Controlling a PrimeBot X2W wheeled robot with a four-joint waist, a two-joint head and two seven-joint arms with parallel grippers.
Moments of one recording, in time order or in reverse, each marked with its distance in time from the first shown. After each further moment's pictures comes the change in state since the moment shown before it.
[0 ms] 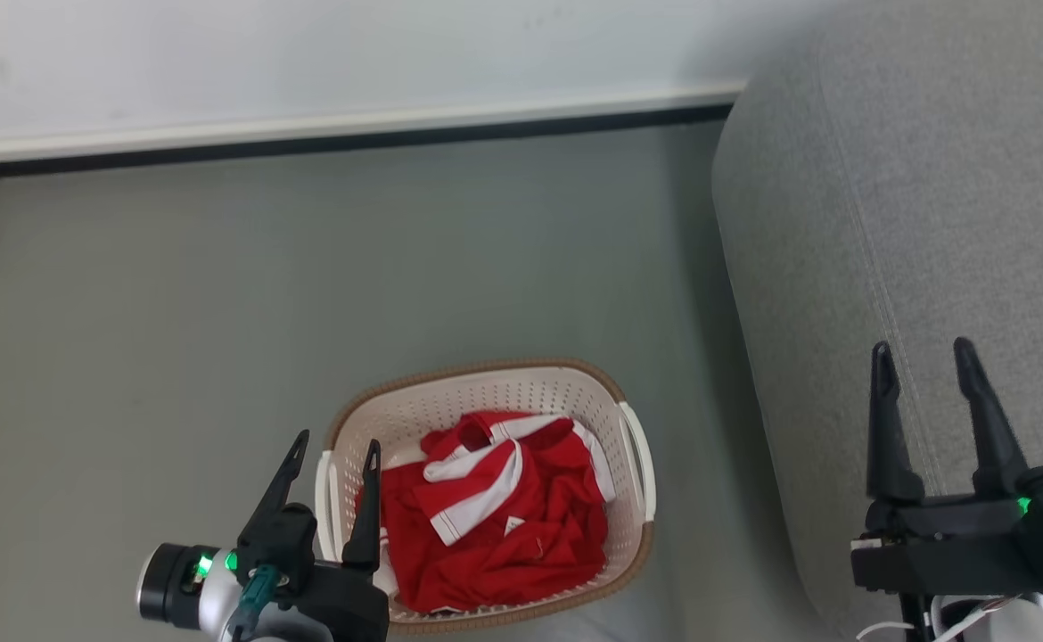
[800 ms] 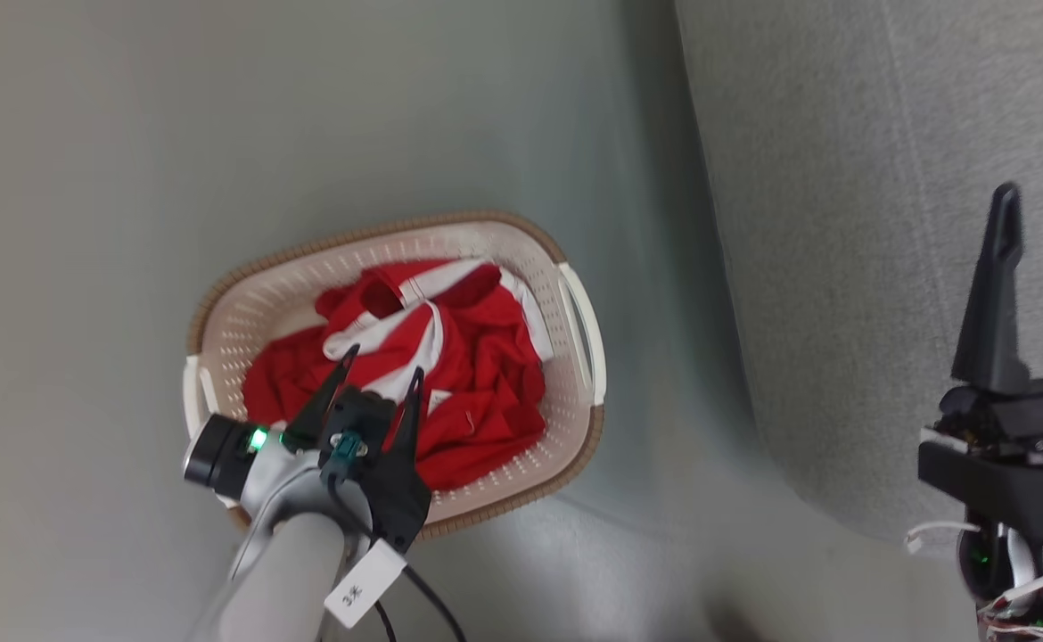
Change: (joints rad) left arm -0.337 -0.021 -0.147 0.344 0.087 0.001 0.093; right arm -0.139 -0.010 -0.069 -0.235 -0.003 0.009 0.000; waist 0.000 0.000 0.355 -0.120
